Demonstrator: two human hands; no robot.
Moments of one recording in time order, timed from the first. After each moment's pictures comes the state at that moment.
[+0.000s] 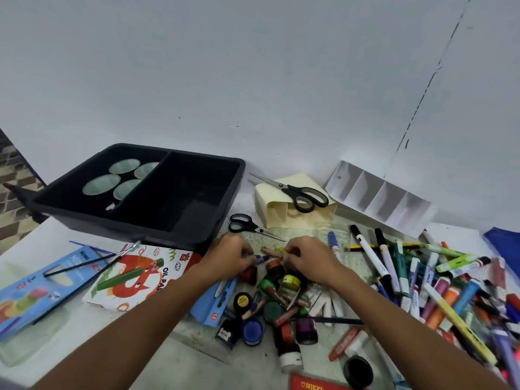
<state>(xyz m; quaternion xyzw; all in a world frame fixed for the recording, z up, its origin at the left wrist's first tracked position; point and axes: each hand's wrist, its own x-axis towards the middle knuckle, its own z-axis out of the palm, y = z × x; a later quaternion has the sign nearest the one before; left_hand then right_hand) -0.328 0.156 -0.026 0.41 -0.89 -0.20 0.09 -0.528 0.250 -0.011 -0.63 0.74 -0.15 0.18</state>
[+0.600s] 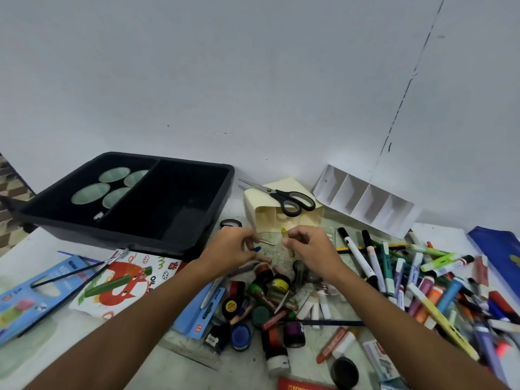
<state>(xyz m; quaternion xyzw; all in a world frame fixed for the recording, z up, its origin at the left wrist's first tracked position) -0.355 0.162 0.001 0.36 -0.89 -0.22 0.18 -0.545 0.260 0.002 -0.51 0.66 -0.46 0.30</state>
